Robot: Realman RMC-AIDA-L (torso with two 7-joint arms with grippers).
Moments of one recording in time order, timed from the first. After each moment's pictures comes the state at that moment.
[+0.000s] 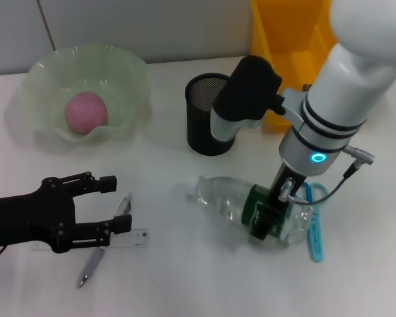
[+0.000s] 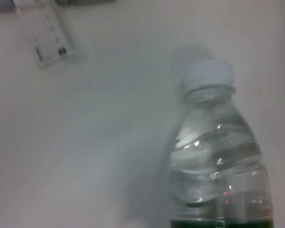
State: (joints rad) left arm -0.40 -1.98 0.99 0.65 1.71 1.68 -1.34; right arm 0.82 2.08 -1.65 -1.08 -2.59 -1.52 2.64
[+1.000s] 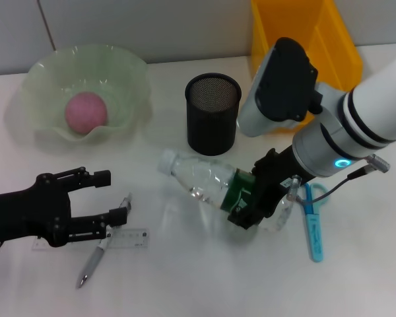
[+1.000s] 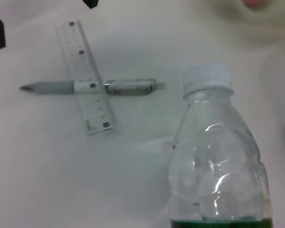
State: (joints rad) left arm -0.40 -1.98 0.97 0.64 1.71 1.67 -1.33; right arm 0.55 2.08 -1.61 -1.42 -2.48 -1.43 2.43
